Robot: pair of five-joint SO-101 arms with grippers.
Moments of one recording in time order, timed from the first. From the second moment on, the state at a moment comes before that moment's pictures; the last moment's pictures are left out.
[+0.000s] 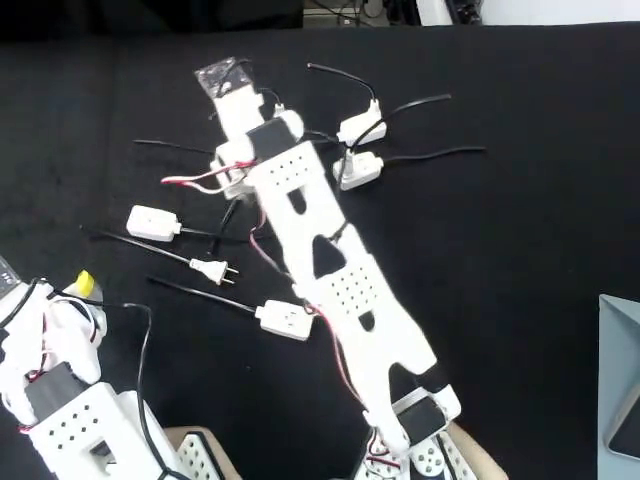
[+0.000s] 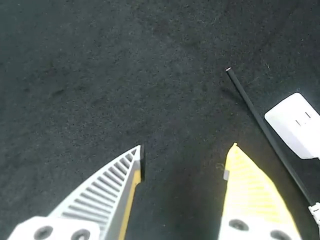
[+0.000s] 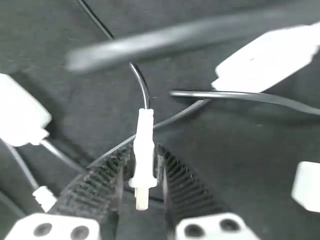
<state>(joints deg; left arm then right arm) -43.3 -82.3 80.2 54.2 4.9 -31.1 70.9 -92.7 98.9 -1.8</state>
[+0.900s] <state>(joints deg) -41.3 -82.3 81.1 51.6 4.9 -25.7 21.1 -33.7 99.1 5.9</state>
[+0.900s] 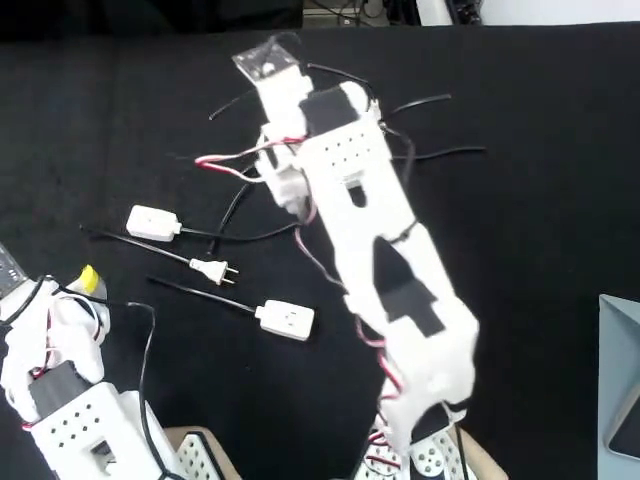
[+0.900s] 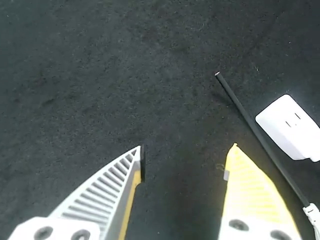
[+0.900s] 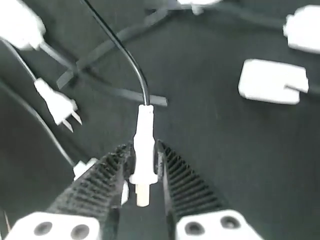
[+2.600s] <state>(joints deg) -42.6 -82.3 81.1 51.6 4.9 -20.2 4.0 19.4 69.2 18.2</state>
